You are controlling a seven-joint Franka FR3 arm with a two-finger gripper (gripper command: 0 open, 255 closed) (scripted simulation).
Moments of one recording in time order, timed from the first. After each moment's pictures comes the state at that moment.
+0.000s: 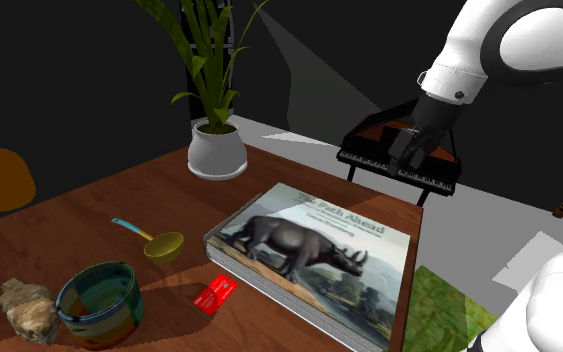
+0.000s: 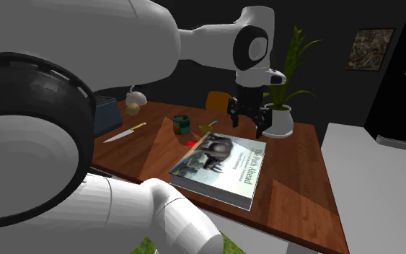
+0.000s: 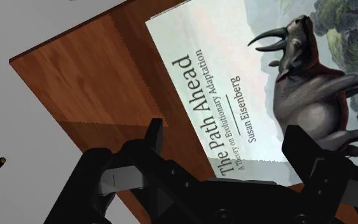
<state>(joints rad) -0.01 -0.80 0.05 -2.40 0.08 1.71 0.09</state>
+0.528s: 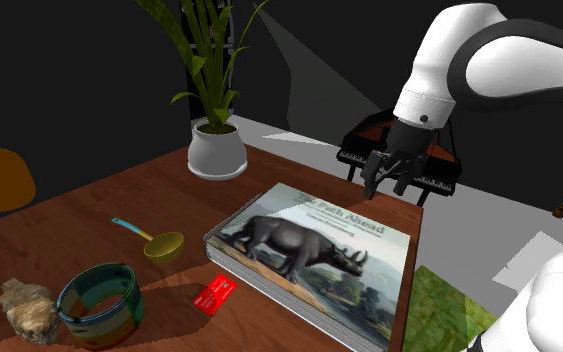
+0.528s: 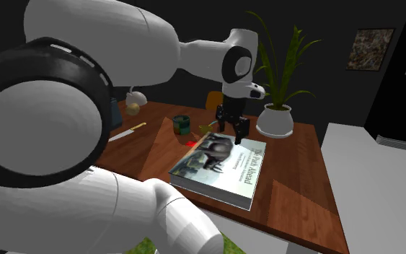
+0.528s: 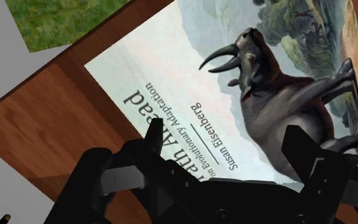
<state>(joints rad) 0.00 -0.75 0.17 -2.45 0.21 1.74 0.33</state>
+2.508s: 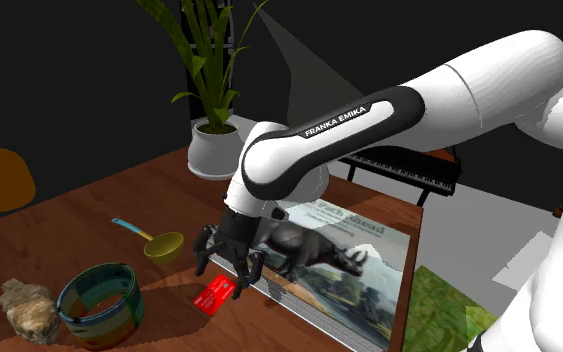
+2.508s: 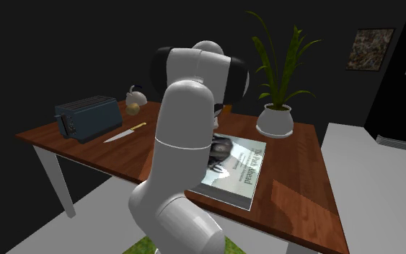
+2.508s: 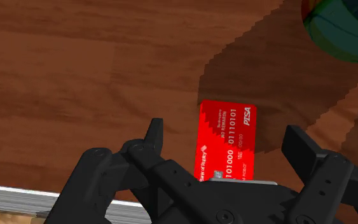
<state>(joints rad) 0.07 0.24 0.58 -2.05 0.58 2.31 1.40</state>
